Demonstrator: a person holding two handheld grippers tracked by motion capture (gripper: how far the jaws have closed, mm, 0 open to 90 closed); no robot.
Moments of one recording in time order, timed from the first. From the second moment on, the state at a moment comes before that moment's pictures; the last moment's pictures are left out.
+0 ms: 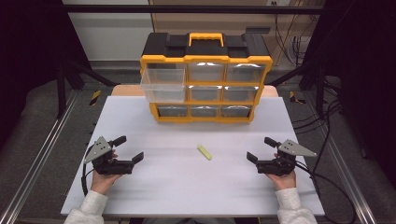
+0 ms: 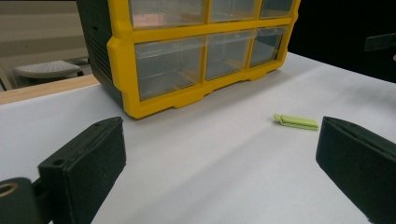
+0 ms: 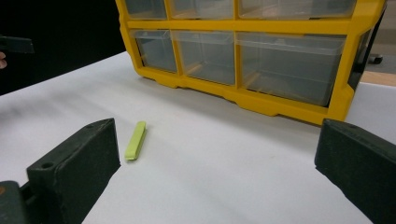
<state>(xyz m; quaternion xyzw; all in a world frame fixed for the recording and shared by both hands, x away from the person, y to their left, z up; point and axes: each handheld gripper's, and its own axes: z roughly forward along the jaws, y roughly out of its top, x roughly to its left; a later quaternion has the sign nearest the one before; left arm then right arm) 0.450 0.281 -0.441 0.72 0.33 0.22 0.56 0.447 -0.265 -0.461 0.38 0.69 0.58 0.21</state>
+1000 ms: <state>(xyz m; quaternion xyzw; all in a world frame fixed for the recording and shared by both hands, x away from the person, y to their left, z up) 0.452 0.282 -0.445 0.73 0.33 0.22 0.55 0.448 -0.244 -0.450 0.35 0.71 0.57 0.21</state>
